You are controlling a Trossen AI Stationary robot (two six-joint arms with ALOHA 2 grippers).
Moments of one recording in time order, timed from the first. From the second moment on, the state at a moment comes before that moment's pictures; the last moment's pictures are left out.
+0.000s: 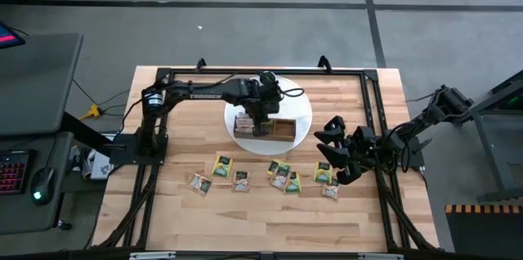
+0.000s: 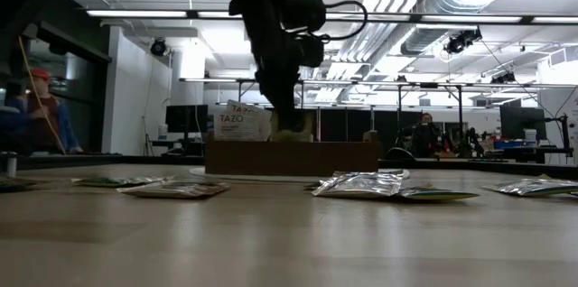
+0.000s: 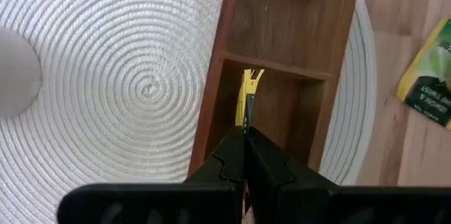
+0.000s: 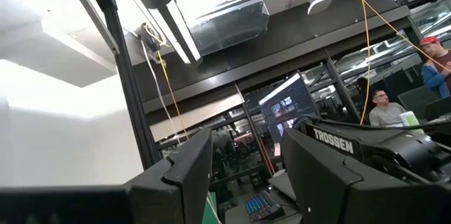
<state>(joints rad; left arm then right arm) 0.25 1.98 1.64 -0.84 0.05 0.12 0.54 1.20 0.56 1.36 0.54 0.03</state>
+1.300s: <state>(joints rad) 0.25 1.63 1.67 -1.03 0.01 0.03 0.51 1.20 0.93 0.47 0.63 0.07</state>
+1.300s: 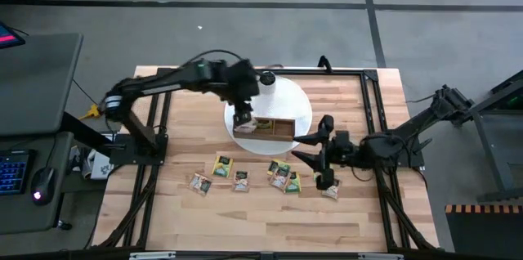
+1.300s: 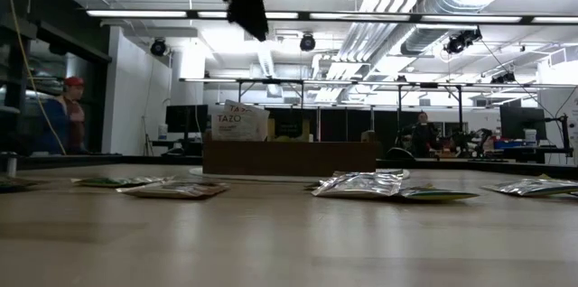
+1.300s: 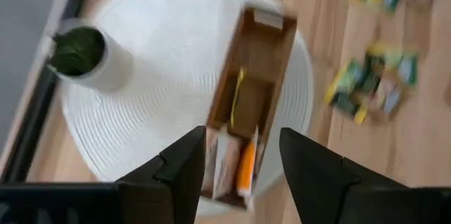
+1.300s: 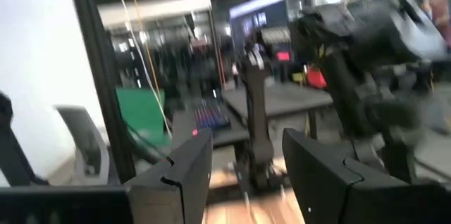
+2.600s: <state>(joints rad) 0.08 0.91 0.44 -0.34 0.02 -0.83 0.26 2.10 1.56 -0.01 0.32 0.50</state>
